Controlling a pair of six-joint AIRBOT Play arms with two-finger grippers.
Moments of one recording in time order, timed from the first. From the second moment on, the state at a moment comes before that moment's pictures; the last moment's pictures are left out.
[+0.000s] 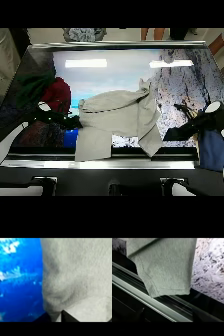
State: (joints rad) left arm -0.05 -1.54 0.97 0.92 -1.10 -1.36; right arm -0.36 -1.31 0.93 -1.18 1.59 0.91
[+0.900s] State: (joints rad) left arm -0.06 -1.51 0.98 0.93 -1.08 -1.35; right arm -0.36 -1.27 0.55 -0.84 1.28 0.85
